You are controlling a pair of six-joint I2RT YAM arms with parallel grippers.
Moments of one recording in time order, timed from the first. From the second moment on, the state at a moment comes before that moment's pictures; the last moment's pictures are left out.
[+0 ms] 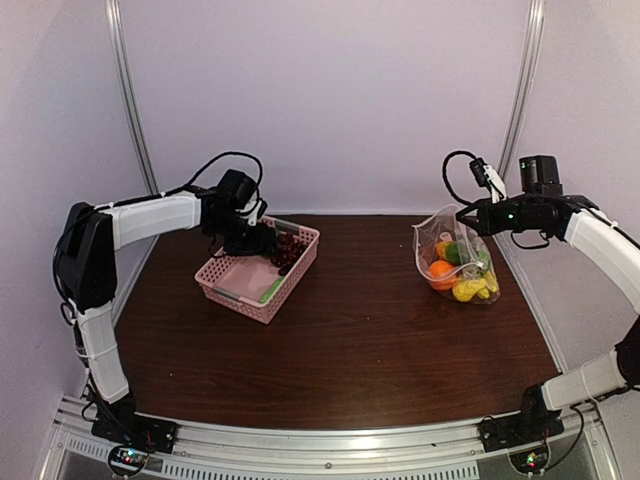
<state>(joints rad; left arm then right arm) -0.51 1.94 1.58 -0.61 0.10 -0.34 0.11 1.28 1.19 -0.51 -0.52 -0.08</state>
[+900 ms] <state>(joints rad) -0.51 1.99 1.51 -0.73 0.25 -0.17 0.11 1.28 1.18 -0.50 -0.52 -0.08</state>
